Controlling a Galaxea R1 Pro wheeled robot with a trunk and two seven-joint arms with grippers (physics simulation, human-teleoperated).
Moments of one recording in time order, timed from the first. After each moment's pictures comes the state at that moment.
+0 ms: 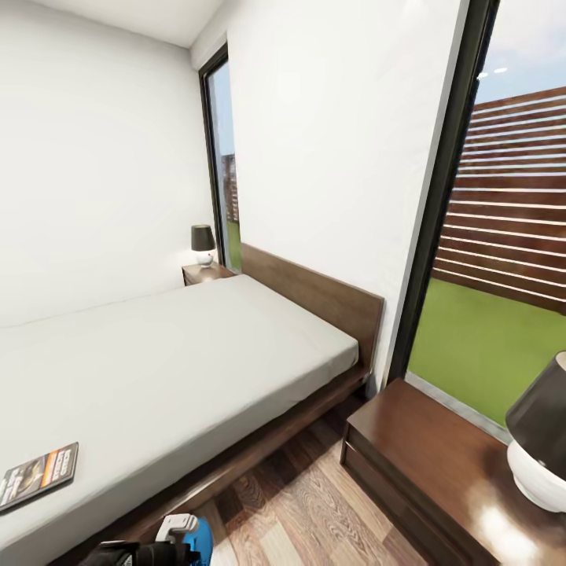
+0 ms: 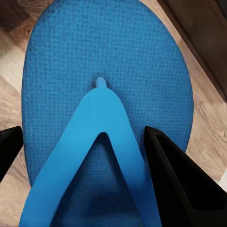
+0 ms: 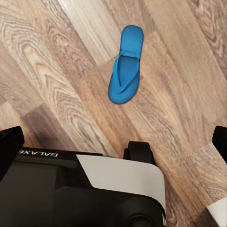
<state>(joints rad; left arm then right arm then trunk) -0.47 0.13 0.00 -0.23 0.03 0.24 -0.60 -0.29 0.07 0.09 -0.23 -0.02 0.25 -0.04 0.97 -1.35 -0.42</state>
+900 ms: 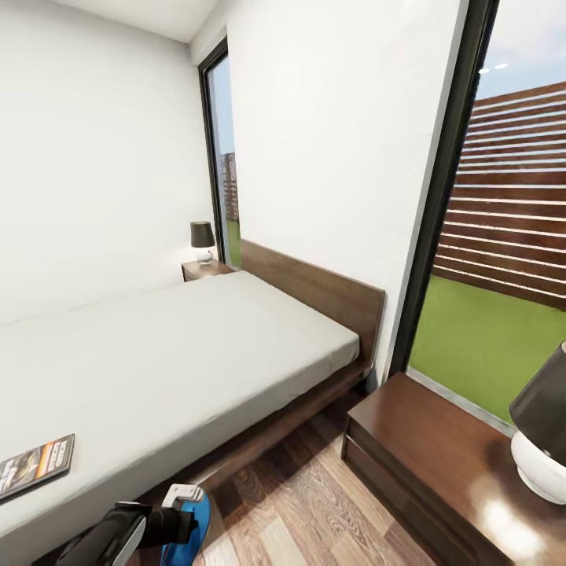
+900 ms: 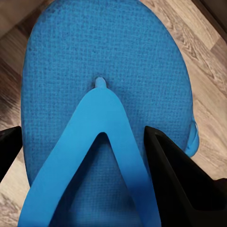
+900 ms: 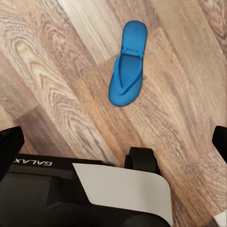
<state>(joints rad) -0.46 0.13 -0.08 -0.48 0.03 0.42 -0.45 -0.29 0.07 0.09 -0.23 -0.02 0.25 -0.04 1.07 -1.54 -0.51</state>
